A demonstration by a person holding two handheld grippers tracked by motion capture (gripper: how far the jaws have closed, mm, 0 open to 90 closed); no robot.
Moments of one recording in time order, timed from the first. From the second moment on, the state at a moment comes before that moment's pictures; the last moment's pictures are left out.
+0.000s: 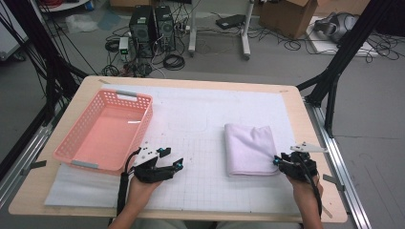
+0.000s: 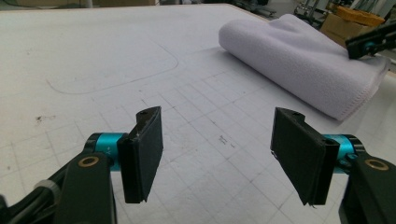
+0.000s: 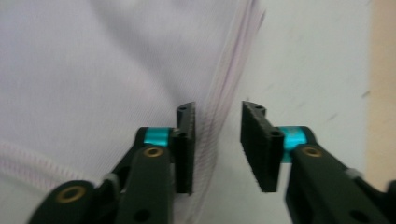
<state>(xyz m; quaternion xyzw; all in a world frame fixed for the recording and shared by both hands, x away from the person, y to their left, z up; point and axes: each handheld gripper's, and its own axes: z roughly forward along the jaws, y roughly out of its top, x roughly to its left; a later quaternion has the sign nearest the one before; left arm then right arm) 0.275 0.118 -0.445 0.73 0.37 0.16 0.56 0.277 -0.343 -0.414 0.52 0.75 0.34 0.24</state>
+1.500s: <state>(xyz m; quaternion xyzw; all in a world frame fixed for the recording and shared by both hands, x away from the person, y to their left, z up) 0.274 0.121 -0.445 0.72 0.37 0.16 0.56 0.359 -0.338 -0.425 0.54 0.69 0.39 0.28</state>
